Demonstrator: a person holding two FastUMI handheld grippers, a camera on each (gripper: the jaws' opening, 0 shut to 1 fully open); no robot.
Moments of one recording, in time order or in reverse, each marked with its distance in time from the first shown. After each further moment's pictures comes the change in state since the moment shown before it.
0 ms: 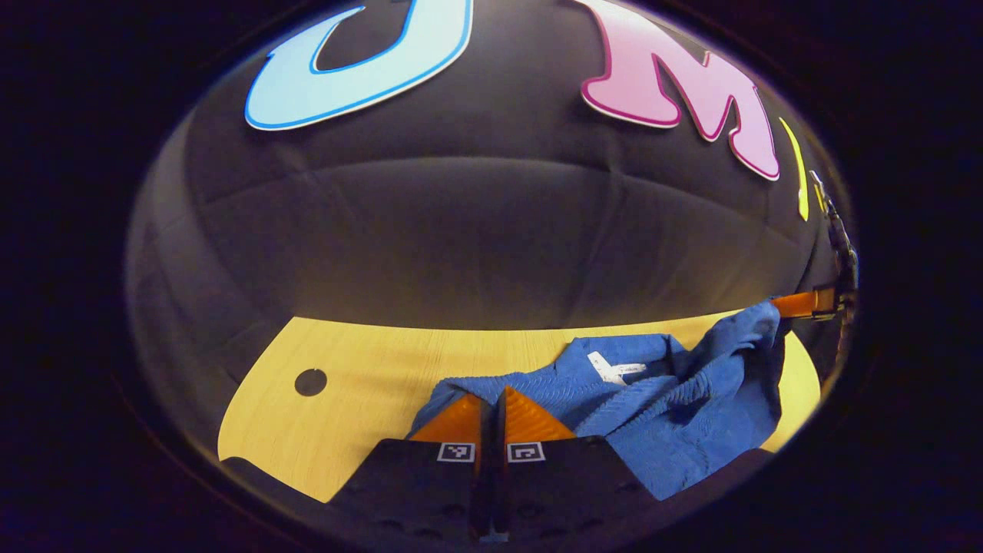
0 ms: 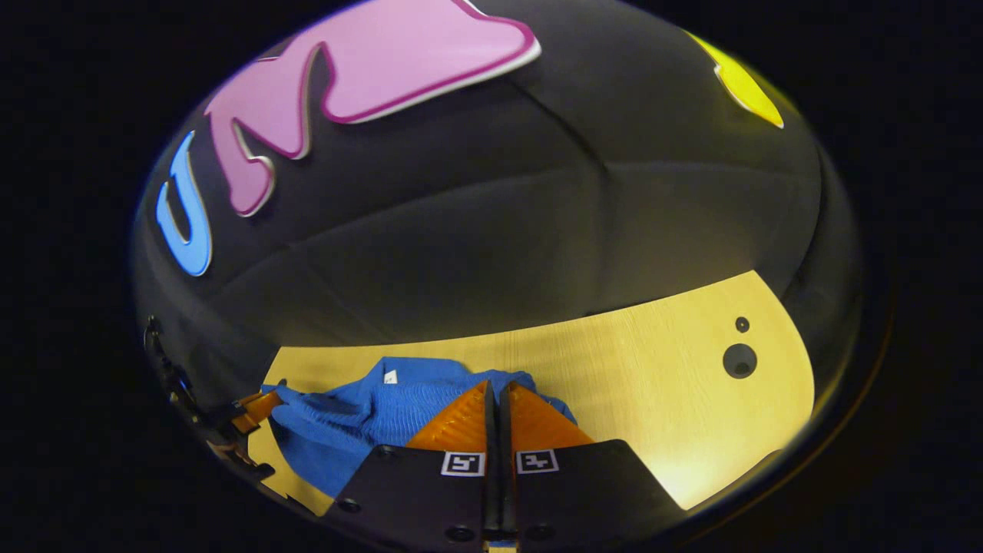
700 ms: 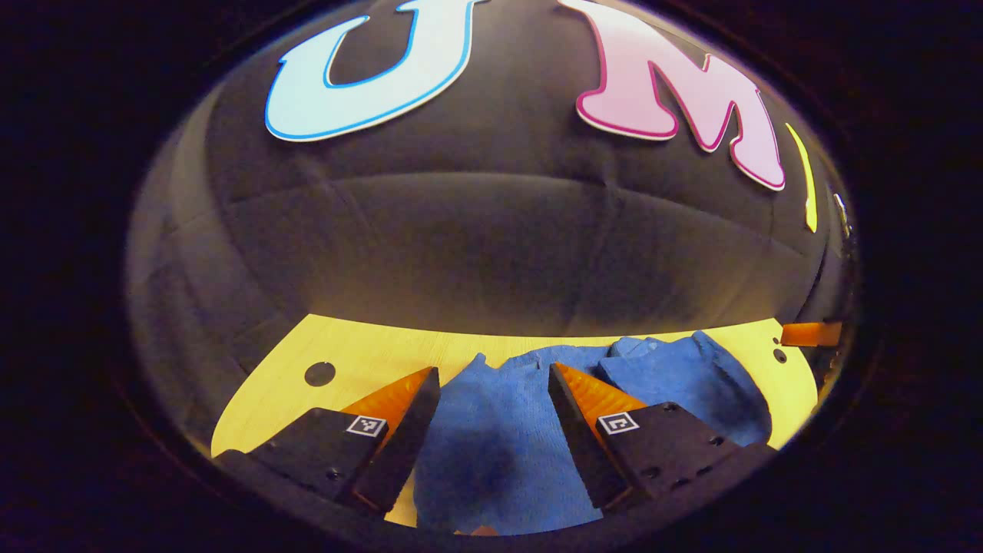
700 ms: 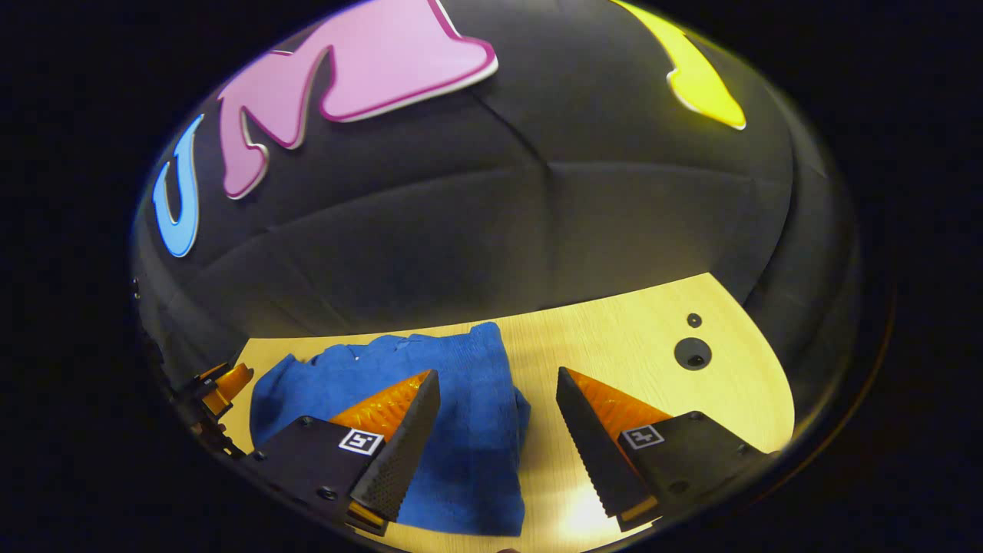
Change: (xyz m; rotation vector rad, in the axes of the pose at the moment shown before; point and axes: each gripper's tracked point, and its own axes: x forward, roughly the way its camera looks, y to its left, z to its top) left arm -0.077 -0.011 0.011 -0.095 -0.060 0.080; right arm -0.078 -0.023 -0.020 -0.097 -0.072 -0.075
